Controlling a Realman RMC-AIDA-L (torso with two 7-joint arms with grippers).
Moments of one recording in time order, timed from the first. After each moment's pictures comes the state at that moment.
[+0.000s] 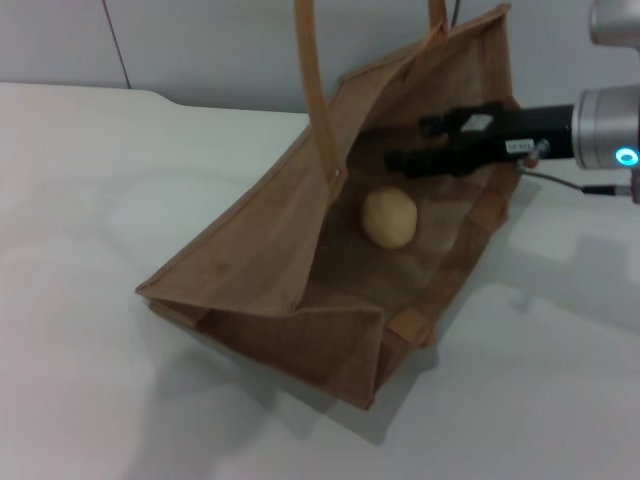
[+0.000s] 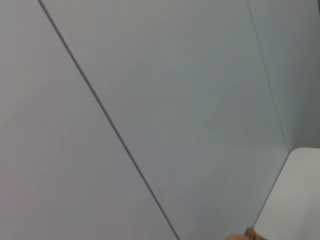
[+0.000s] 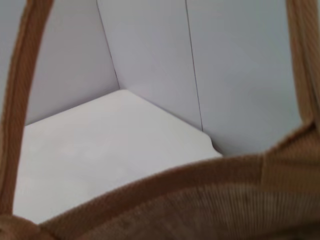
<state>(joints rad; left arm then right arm) -0.85 -2.03 1.19 1.77 -0.65 -1.39 0.67 0.90 2.02 -0.83 -0.52 -2.06 -1.20 1.67</state>
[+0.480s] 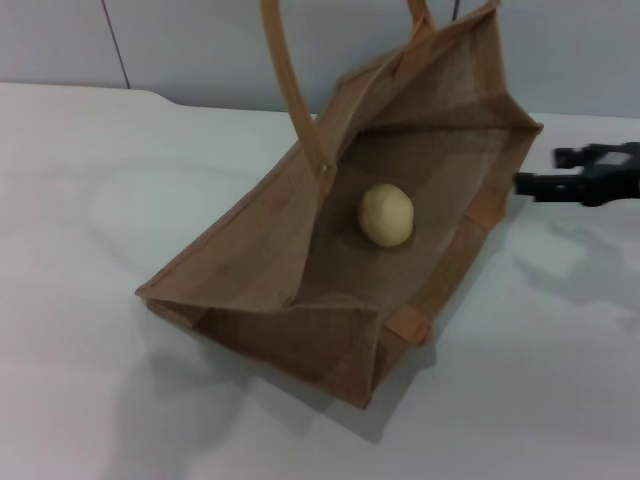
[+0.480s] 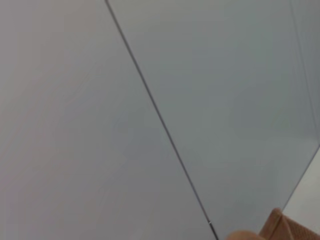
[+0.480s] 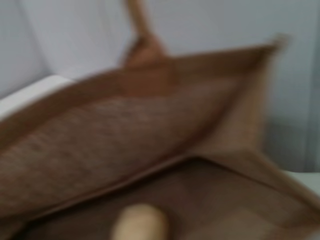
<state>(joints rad) -0.77 -2.03 1.17 1.76 -0.65 -1.32 0.69 0.63 2.00 -0.81 -0.80 -2.10 -1.25 1.81</state>
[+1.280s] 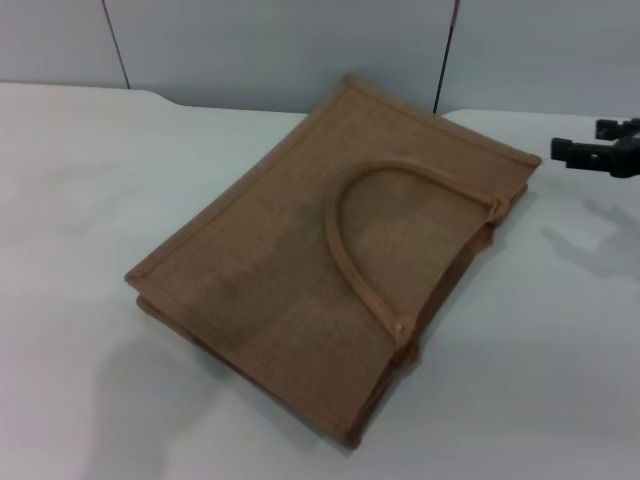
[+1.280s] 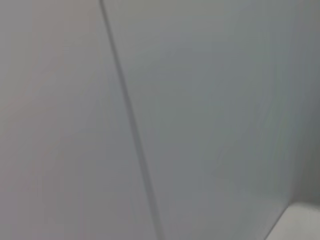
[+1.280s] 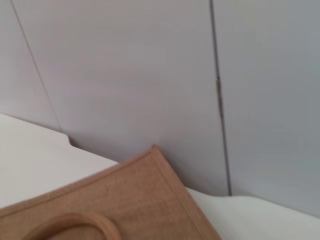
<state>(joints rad) -0.74 -2.03 1.13 1.67 -0.93 -1.23 0.73 0.65 2.00 -0.65 -0.73 -2.12 -1.16 1.72</state>
